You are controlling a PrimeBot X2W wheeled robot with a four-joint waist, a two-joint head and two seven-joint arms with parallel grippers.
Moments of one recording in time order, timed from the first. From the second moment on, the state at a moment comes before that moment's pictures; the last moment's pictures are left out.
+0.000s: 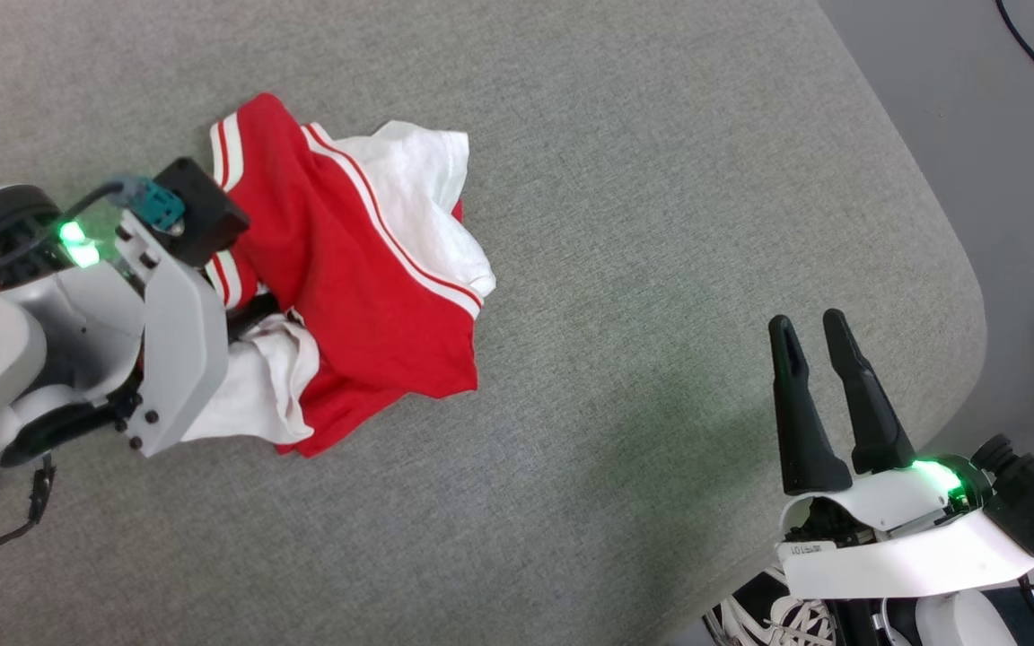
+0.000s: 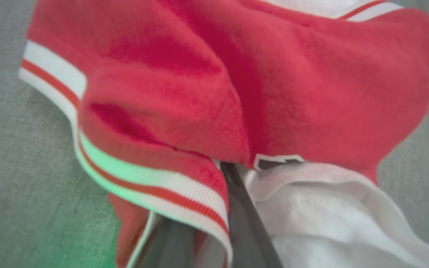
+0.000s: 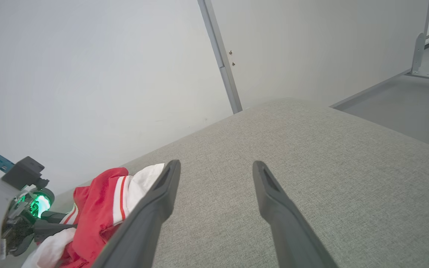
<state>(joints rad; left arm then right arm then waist) -1.16 1.02 -1.25 0.07 -1.01 -0.14 0.47 -0.14 -0.05 0.24 -0.10 0.61 0.13 -0.26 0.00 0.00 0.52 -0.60</state>
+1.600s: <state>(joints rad) -0.38 0.62 -0.59 0.45 -0.99 -0.13 -0.26 -0.20 -0.05 0.01 0.30 0.21 0.13 -0.26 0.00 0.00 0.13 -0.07</state>
